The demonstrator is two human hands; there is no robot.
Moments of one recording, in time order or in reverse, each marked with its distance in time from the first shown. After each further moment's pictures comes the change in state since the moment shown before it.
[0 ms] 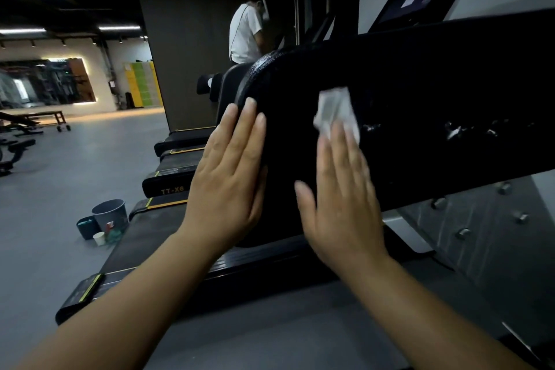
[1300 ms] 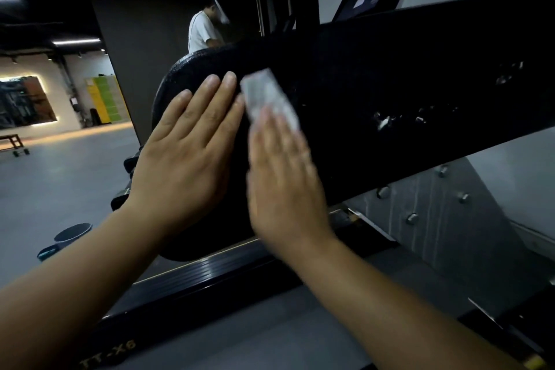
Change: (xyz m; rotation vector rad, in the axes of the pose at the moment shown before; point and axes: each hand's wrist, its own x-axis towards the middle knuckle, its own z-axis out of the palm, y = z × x) left_hand 0.057 0.019 0.007 0.339 -0.075 0.215; right_hand 0.012 0.015 0.001 -0.024 0.051 -0.069
